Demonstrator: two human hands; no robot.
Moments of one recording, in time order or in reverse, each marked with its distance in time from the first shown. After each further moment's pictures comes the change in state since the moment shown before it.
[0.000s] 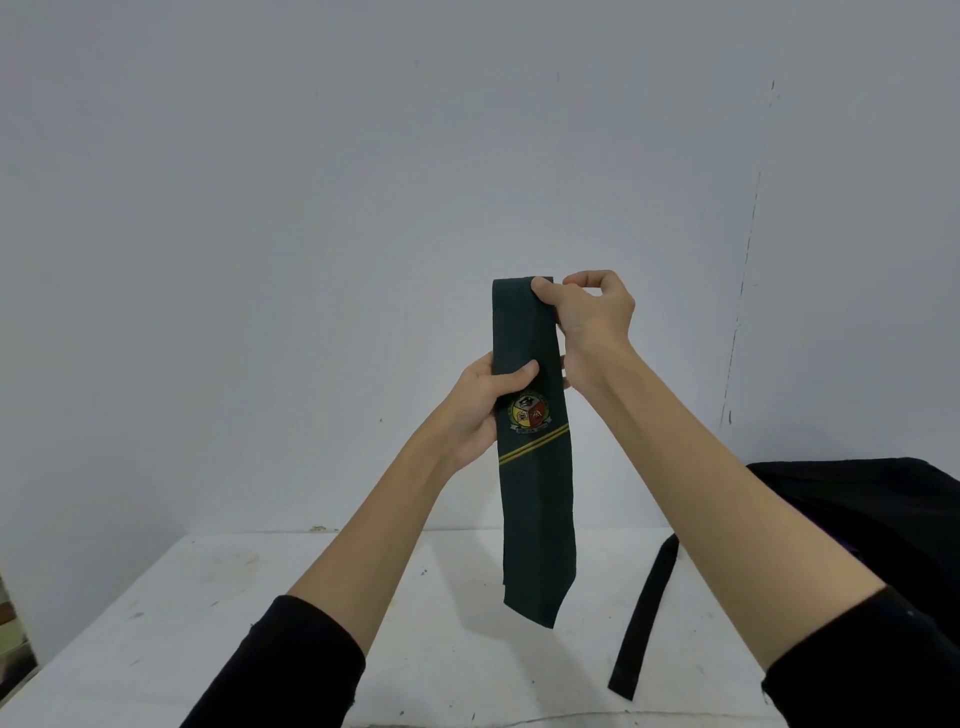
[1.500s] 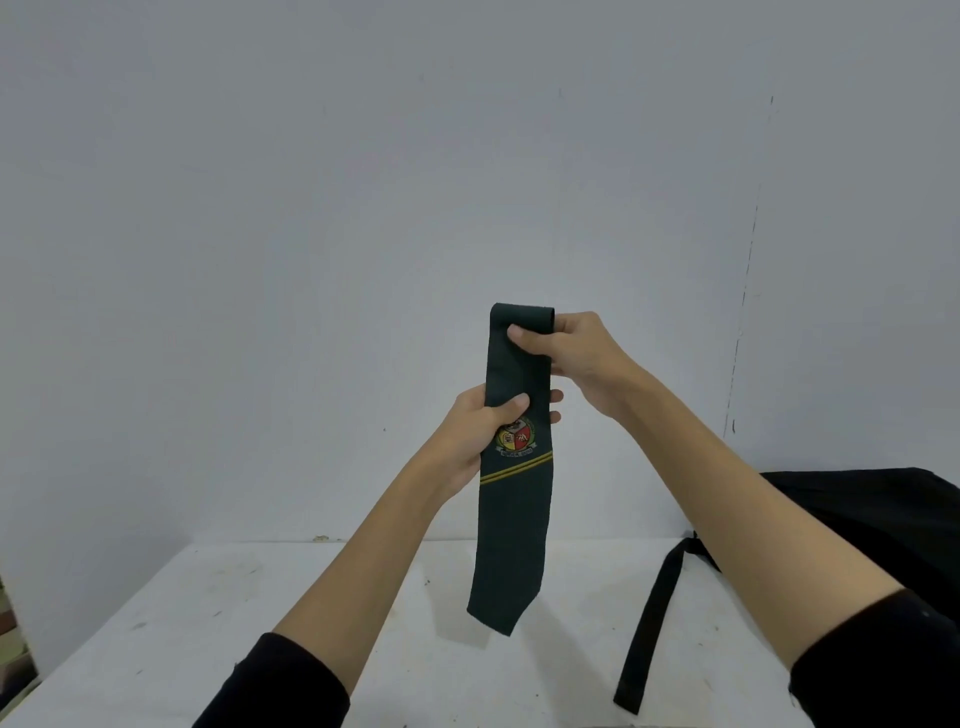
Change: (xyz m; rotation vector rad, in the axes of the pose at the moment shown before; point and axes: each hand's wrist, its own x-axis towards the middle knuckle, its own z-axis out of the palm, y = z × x) left_hand -0.007 -0.011 -0.012 0.202 0.084 -0.021; right_hand 0.015 0.015 -0.021 -0.366 -0.537 -0.115
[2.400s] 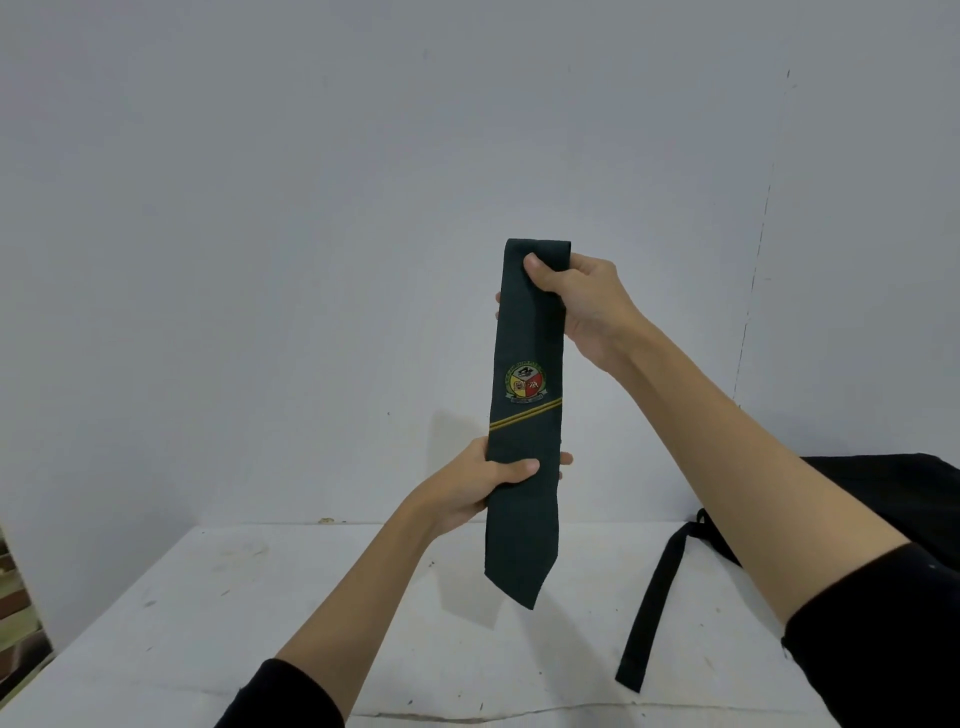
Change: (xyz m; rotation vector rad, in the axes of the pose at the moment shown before) left_hand -0.020 -0.048 -0.014 0.065 -0.207 -0.163; right_hand 0.005 -0.026 0.006 0.267 0.068 -0.014
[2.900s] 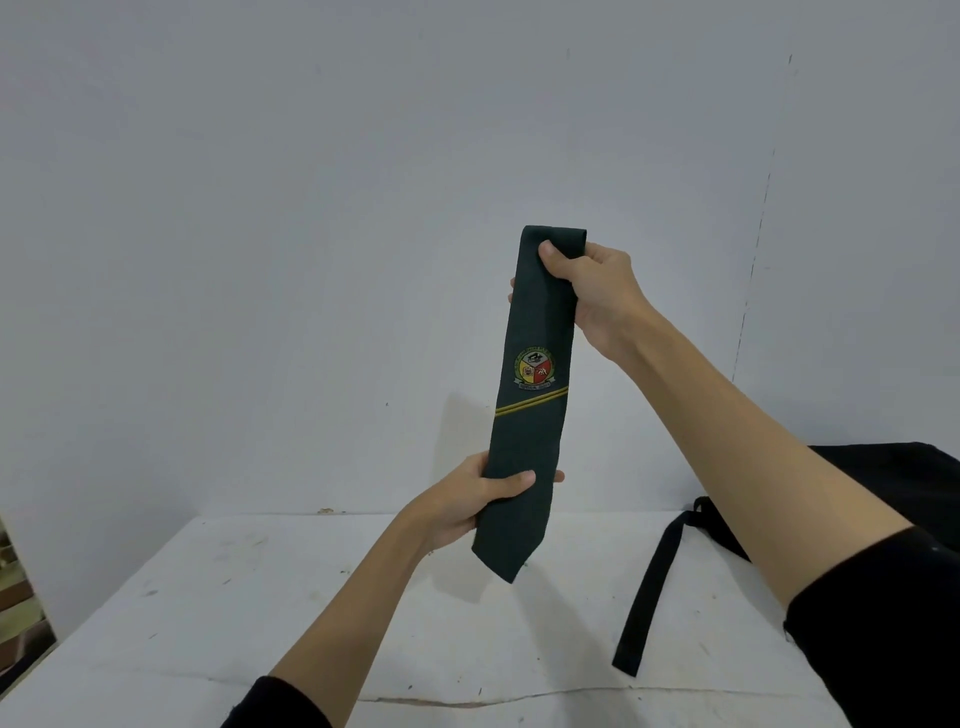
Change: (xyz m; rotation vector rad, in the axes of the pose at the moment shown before) left_hand -0.008 -0.025 -0.003 0.015 -0.006 -0.083; right_hand -0.001 0.000 -0.006 0.069 0.095 0.015
